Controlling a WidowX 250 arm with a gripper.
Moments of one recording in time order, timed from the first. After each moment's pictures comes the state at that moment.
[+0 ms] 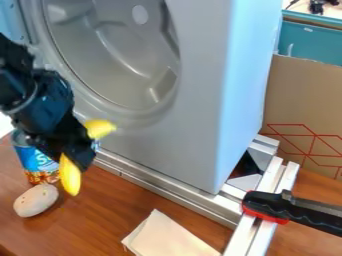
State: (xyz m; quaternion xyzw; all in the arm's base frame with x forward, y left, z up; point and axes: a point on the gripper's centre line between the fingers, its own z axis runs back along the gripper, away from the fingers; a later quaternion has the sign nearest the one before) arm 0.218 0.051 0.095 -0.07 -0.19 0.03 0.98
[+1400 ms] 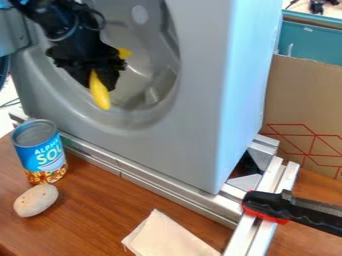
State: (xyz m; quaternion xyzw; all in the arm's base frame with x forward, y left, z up) arm 0.326 0.089 0.129 -0.03 -0.27 0.10 0.96
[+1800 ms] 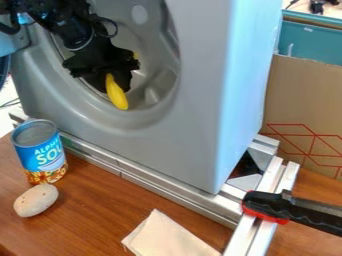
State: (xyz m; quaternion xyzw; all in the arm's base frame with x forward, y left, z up) arm 0.352 0.088 0.110 -0.06 -0.28 0.18 0.94
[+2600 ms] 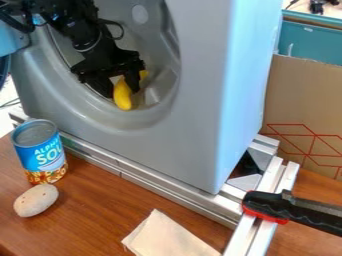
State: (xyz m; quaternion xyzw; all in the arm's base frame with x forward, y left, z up) arm 0.364 0.090 0.099 -0.09 -0.25 0.22 0.94
